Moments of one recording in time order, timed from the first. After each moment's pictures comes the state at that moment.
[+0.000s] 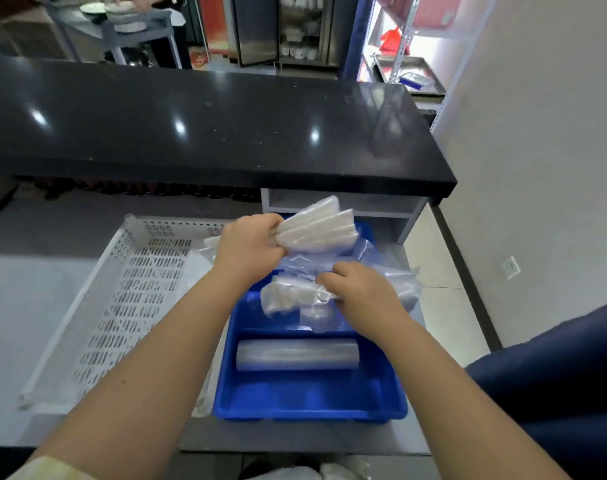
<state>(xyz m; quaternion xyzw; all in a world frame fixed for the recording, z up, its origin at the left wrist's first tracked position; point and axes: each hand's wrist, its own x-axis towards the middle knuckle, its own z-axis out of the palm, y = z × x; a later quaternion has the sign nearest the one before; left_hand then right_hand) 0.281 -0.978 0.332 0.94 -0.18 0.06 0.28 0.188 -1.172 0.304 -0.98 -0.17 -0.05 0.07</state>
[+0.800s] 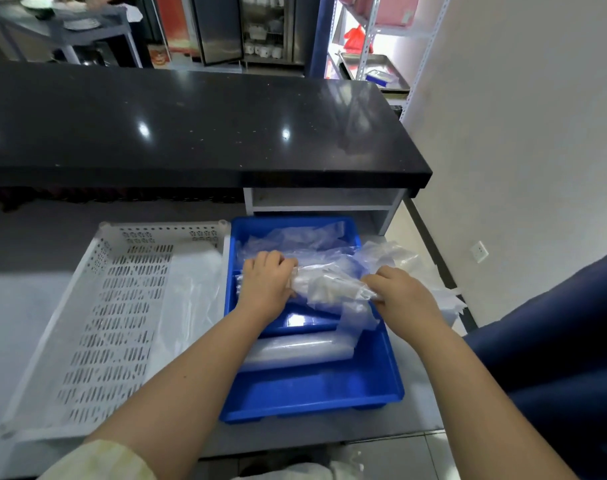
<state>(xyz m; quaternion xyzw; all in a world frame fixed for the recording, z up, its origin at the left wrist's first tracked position) 0.266 -1.001 0.235 0.95 -0.28 0.04 0.13 0.147 -1.218 0.297 -1.00 0.01 -0.02 0.09</state>
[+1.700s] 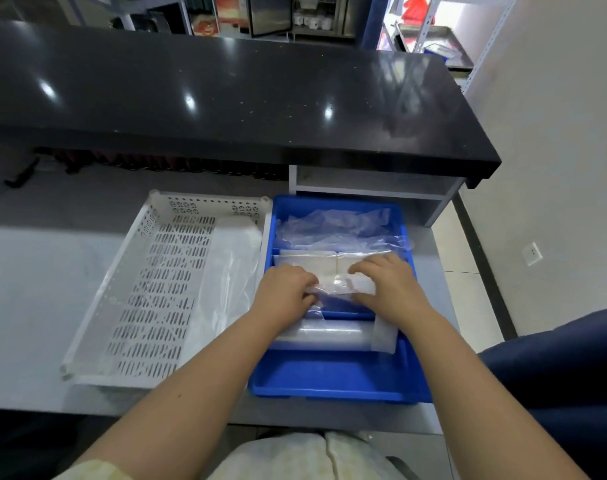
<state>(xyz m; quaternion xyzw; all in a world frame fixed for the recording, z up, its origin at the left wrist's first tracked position) 0.239 -0.961 0.237 0.95 -0.27 -0.05 0.15 0.195 -1.175 0.249 -0.98 -0.03 0.00 0.18</state>
